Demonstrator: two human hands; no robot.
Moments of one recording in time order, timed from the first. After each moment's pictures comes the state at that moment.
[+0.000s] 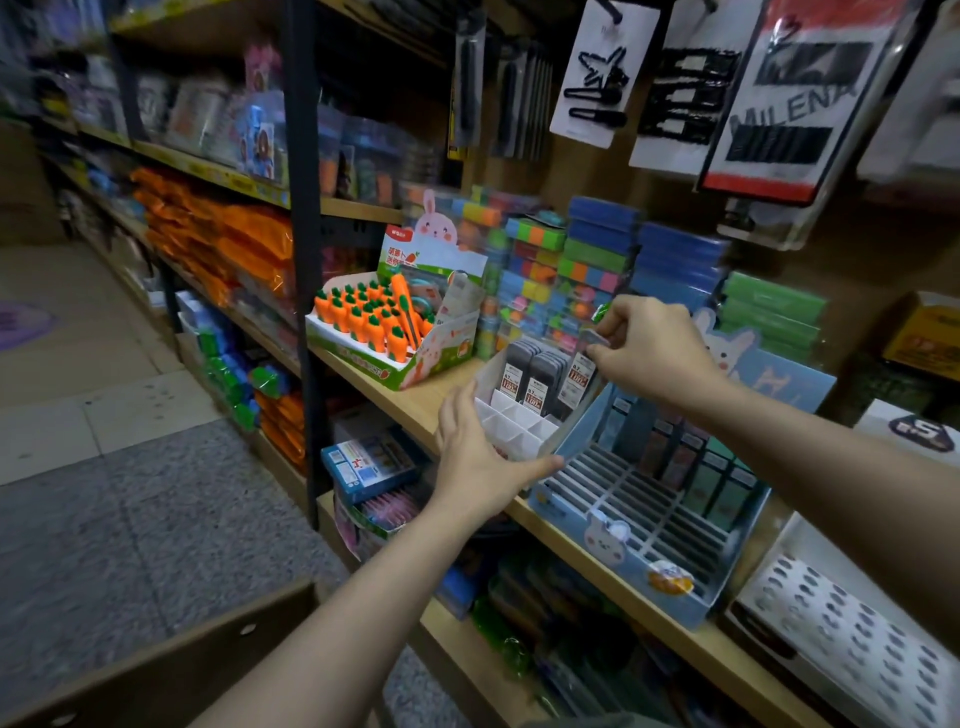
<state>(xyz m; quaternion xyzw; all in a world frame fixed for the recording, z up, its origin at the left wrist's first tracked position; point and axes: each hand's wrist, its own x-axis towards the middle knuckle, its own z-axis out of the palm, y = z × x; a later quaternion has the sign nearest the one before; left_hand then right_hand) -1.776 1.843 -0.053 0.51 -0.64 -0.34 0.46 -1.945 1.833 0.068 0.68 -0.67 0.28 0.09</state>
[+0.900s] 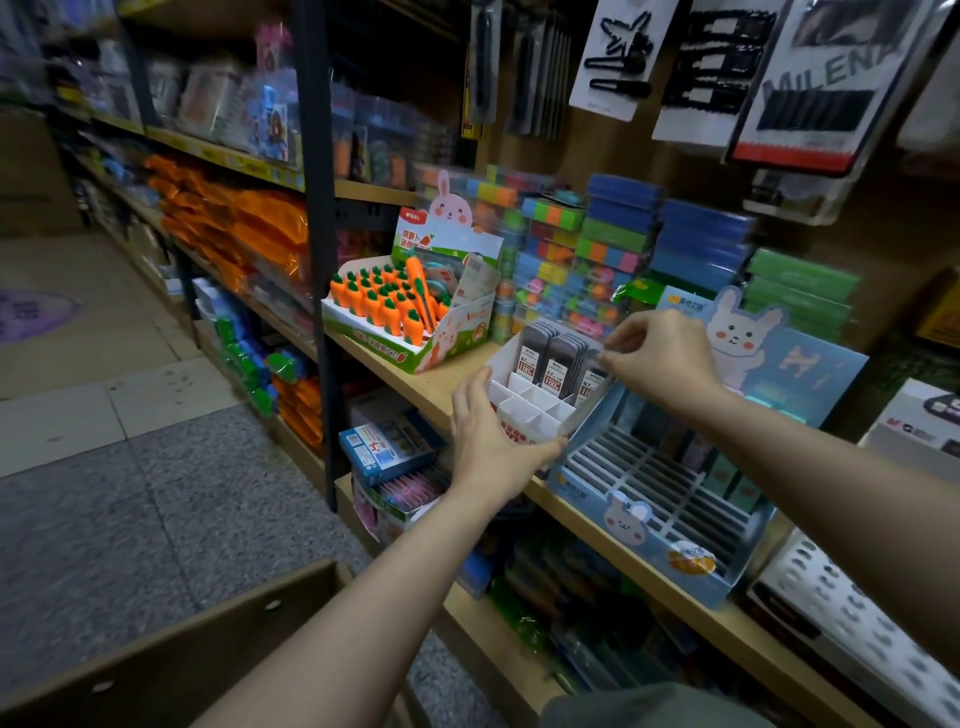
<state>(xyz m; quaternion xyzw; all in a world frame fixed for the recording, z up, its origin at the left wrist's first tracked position) -1.776 1.842 -0.060 0.52 -0.62 -0.34 0.48 -1.941 1.830 0.039 0.63 -0.70 0.33 0.05</state>
